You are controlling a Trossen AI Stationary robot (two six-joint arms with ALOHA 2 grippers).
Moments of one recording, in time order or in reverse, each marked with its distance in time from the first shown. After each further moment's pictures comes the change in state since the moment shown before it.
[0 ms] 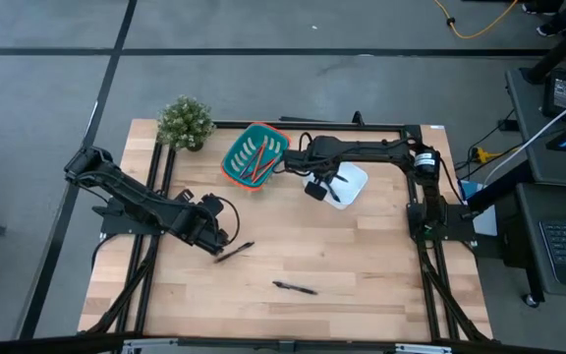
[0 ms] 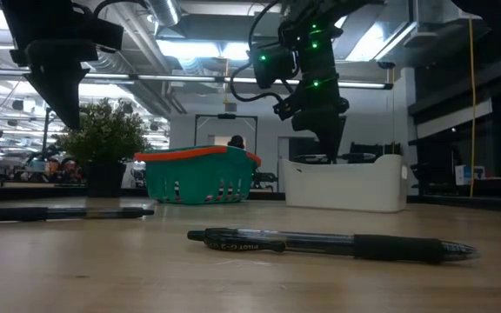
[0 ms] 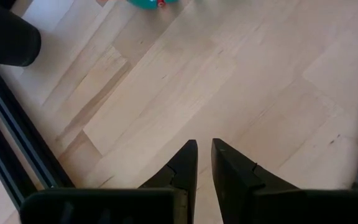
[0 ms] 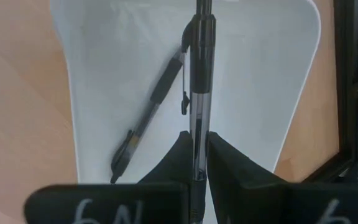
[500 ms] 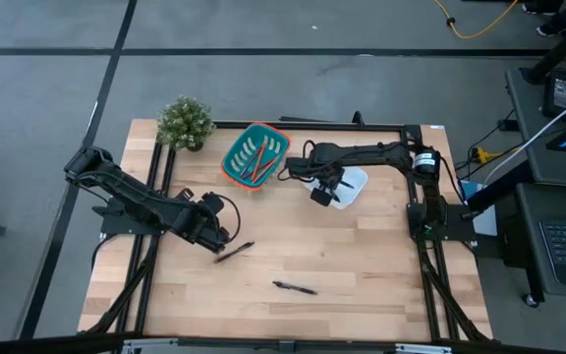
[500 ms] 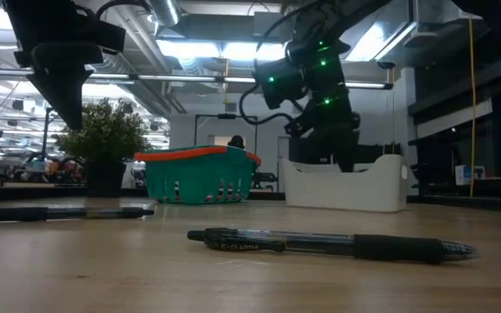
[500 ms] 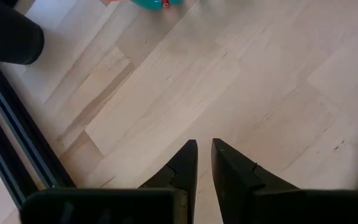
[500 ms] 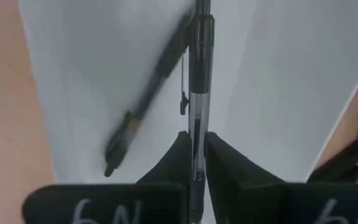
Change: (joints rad) left arm 0.018 0.000 0.000 0.001 -0.001 -0.001; right arm 0.000 0.000 -0.131 0.044 -0.025 0.017
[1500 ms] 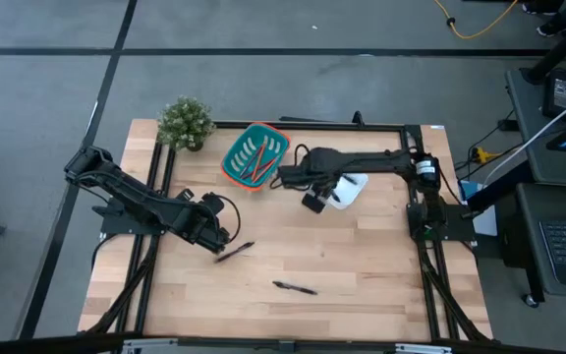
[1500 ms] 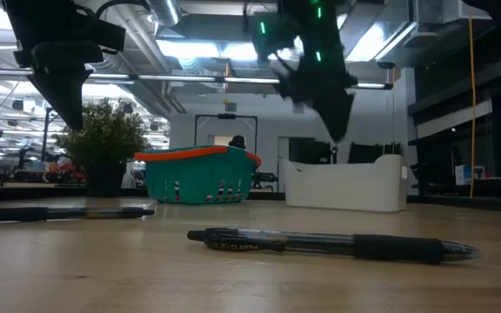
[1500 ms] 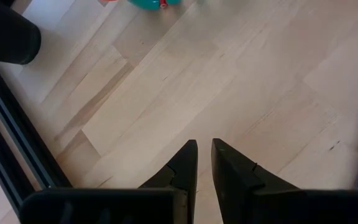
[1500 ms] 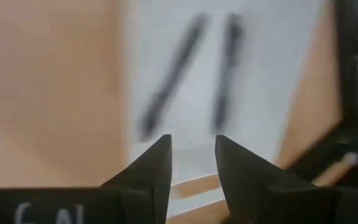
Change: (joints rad) left arm -0.001 0.000 0.000 0.007 0.000 -0.004; right arm 0.126 0.001 0.239 -0.222 -0.016 0.169
